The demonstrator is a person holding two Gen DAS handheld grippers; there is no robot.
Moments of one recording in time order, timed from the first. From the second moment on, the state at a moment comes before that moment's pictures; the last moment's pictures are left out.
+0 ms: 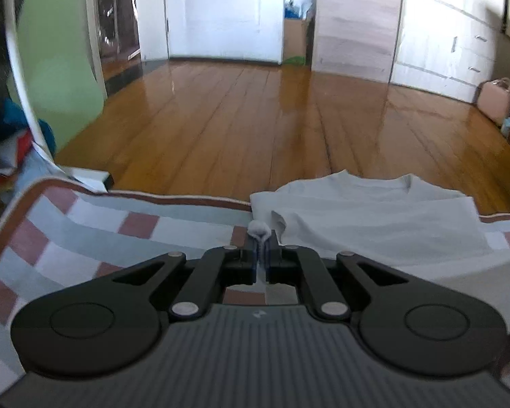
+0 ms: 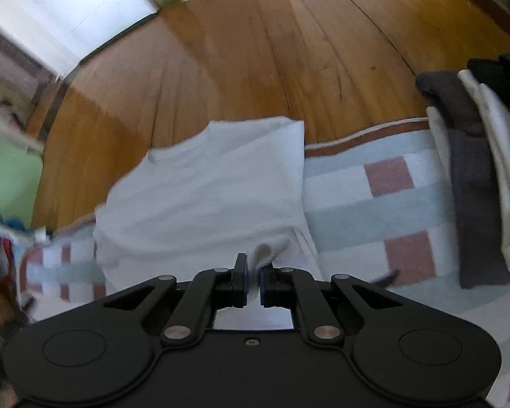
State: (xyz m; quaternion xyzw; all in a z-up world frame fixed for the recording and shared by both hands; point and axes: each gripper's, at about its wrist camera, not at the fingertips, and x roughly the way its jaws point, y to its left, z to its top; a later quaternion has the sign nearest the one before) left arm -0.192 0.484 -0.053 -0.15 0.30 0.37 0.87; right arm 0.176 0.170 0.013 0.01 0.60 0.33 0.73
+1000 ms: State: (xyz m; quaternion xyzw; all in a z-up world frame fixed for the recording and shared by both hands) left arm -0.012 0.683 -0.156 -0.31 0.41 0.34 0.79; right arm 0.329 0.258 -0.119 0.22 0.60 0.34 0.69
